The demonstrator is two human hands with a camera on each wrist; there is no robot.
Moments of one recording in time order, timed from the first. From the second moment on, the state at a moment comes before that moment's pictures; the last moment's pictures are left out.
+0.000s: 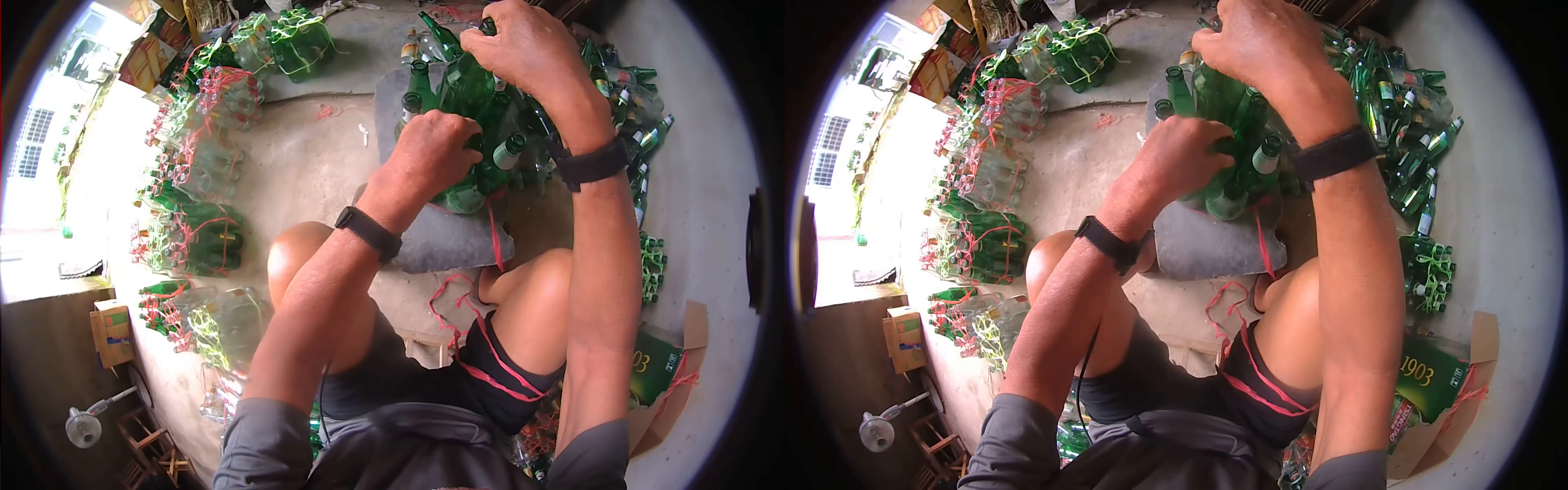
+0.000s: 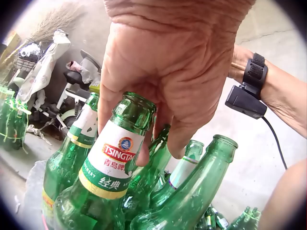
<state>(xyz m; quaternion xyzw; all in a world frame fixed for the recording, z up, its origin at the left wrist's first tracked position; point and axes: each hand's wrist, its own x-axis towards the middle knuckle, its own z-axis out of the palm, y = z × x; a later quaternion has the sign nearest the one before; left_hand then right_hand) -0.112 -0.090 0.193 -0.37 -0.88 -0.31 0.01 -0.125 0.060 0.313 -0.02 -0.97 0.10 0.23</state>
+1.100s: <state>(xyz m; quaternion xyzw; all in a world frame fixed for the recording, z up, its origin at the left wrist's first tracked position) -0.109 -0.083 0.178 -0.37 -0.88 -0.30 0.03 -0.148 0.061 0.240 -0.01 -0.99 0.11 0.13</state>
